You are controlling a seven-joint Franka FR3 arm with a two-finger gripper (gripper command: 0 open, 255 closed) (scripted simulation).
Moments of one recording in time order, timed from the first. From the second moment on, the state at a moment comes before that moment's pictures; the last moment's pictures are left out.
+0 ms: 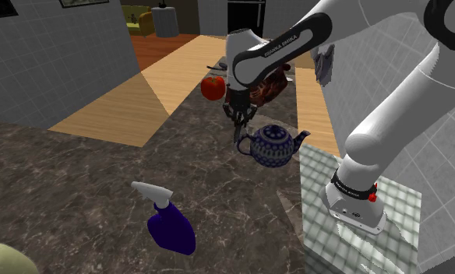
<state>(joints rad) -0.26 -0.21 0.45 -2.41 0.09 2.16 1.23</state>
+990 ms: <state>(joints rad) -0.26 -0.30 0.42 -2.28 0.12 1.95 1.20</state>
